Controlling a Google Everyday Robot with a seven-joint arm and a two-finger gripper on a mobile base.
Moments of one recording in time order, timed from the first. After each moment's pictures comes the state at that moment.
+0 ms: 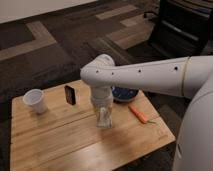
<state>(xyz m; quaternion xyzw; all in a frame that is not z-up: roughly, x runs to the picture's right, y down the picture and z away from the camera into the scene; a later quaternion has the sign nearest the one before) -0.013 0.125 0.687 -0.26 0.27 0.62 0.69</state>
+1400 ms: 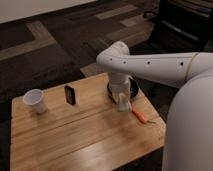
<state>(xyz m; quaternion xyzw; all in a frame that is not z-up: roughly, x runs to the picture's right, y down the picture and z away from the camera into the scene) 0.109 0.035 0.740 -0.16 0.33 0.62 0.70</state>
